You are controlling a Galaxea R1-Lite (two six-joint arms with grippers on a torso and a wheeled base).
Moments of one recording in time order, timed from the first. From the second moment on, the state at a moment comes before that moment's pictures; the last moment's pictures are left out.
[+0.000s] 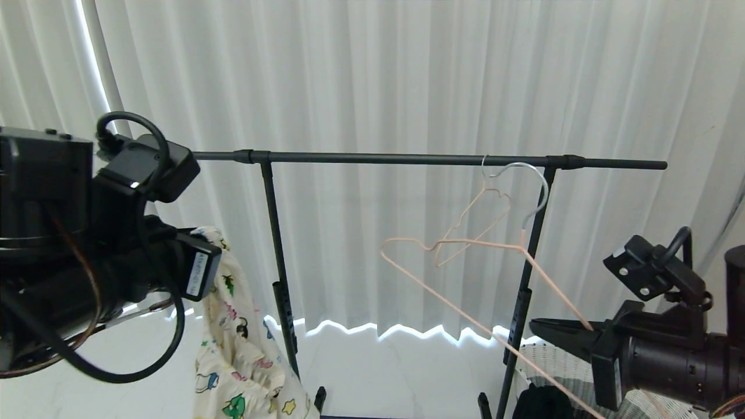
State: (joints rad) left arm -0.48 1.32 -0.86 -0.02 0.42 0.21; right arm 0.76 1.31 -0.53 -0.37 0.07 0.15
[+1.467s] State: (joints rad) left arm -0.50 1.63 -1.08 -0.02 0.52 -0.07; right arm 1.06 1.48 -0.65 -0.49 0.07 0.36
